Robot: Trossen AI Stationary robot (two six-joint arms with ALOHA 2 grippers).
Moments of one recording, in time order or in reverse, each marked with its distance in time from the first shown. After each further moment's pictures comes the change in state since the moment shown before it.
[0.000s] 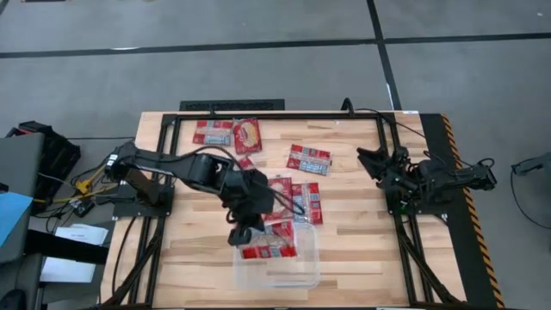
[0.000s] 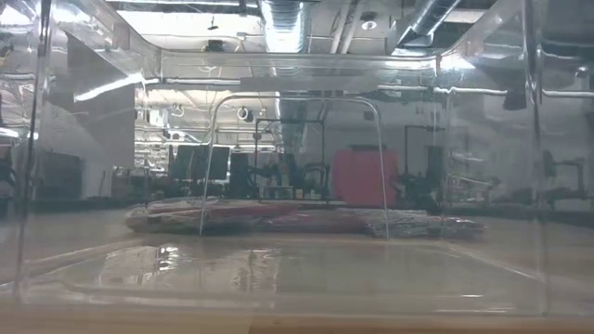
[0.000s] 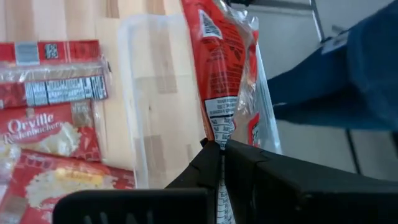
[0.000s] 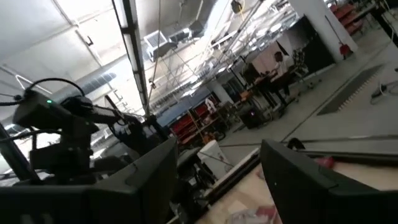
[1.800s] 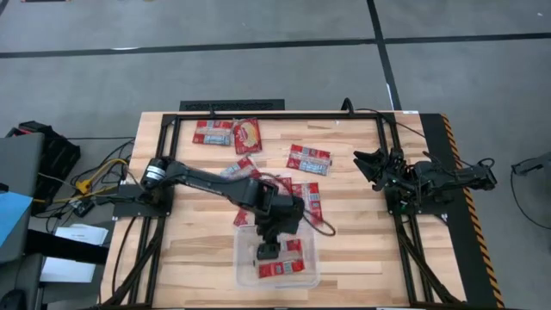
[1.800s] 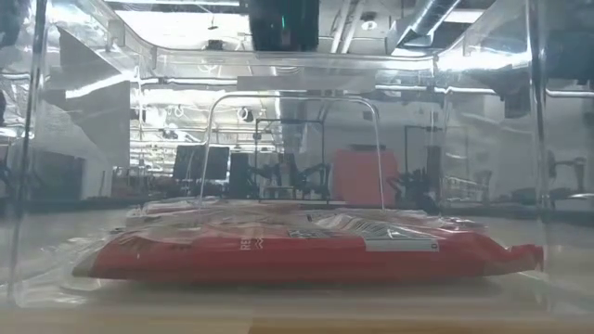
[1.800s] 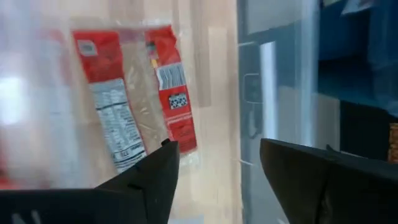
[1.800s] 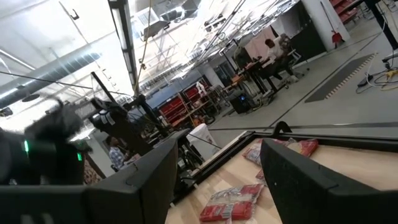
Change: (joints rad) left arm 0.020 0.334 0.114 -0.025 0.215 -0.085; right arm 0.001 0.001 0.000 -0.089 -0.004 0.001
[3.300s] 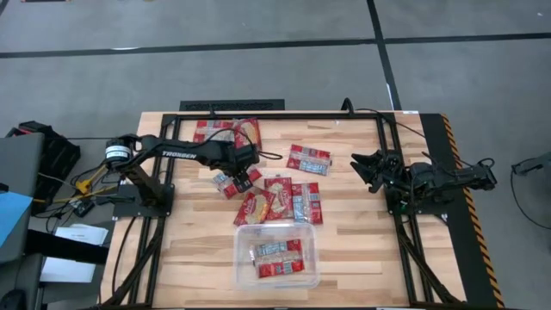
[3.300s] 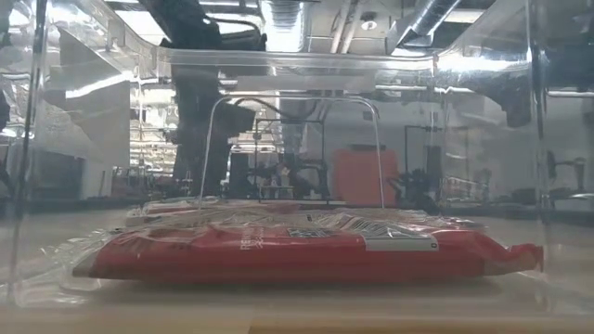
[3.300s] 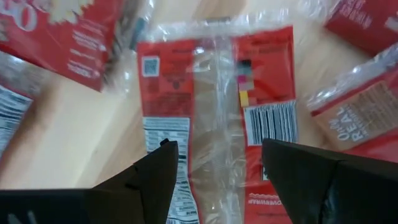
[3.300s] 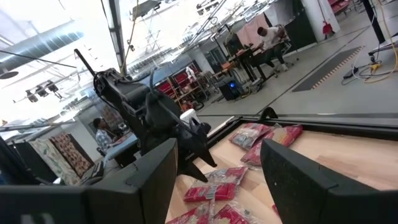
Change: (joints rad) left arm 0.440 -0.380 -0.918 0.353 -0.667 0.055; right arm -0.001 0.000 -0.001 -0.094 0.005 -0.001
